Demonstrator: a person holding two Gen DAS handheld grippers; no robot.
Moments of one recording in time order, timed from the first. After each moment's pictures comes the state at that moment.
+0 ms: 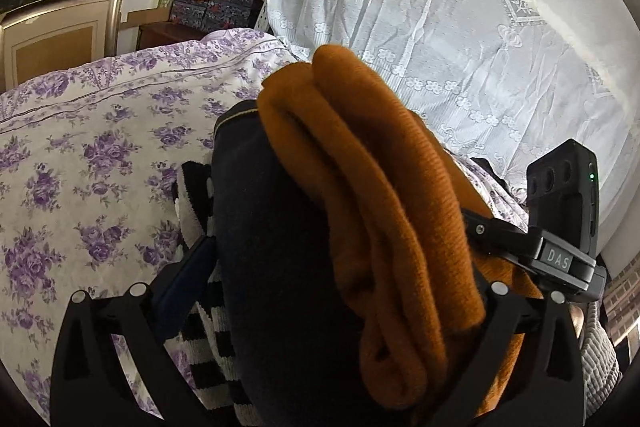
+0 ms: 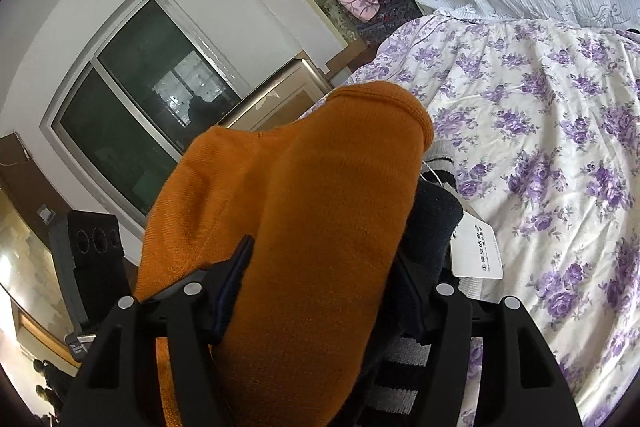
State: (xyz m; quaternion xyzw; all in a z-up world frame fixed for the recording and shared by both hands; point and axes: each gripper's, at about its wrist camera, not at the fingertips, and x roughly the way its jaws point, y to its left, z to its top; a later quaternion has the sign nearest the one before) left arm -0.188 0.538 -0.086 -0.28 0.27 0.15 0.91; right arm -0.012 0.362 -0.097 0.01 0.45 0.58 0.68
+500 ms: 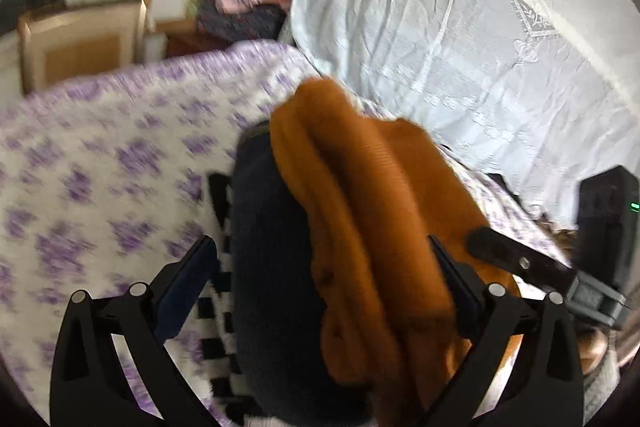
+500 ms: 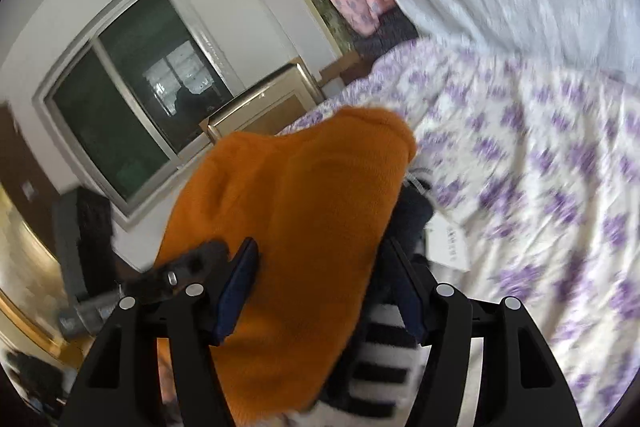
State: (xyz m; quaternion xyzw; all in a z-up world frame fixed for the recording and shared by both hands) left arm -0.209 0.511 -0.051 -0.26 0.26 0.22 0.90; right arm -0.045 0.322 -0.045 -0.06 0.38 0.57 0.72
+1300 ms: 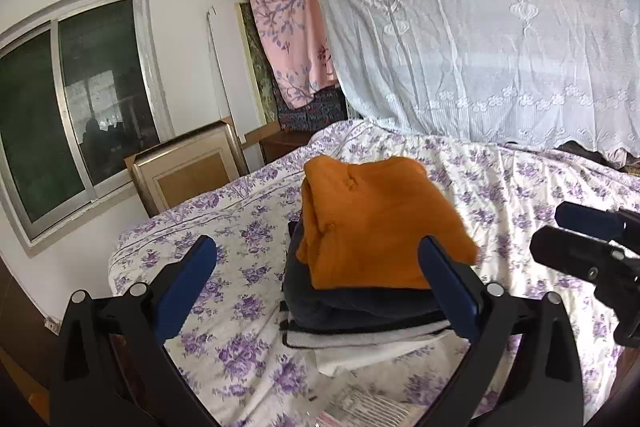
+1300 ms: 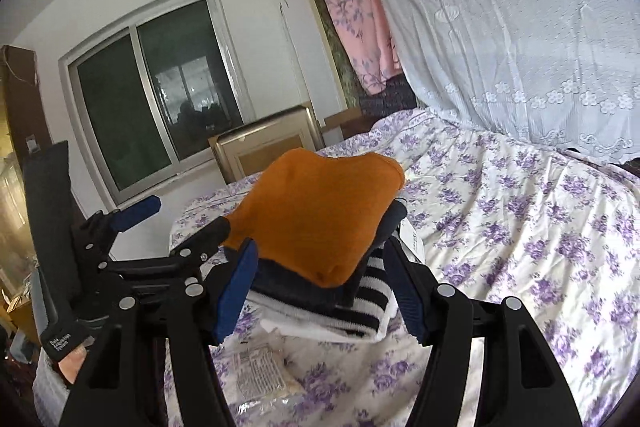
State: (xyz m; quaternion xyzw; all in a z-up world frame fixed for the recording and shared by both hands) left arm -0.244 0.343 0.022 -0.03 0.23 0.42 0.88; right arm -0.109 0.202 0.009 -0.07 0.28 0.58 0.76
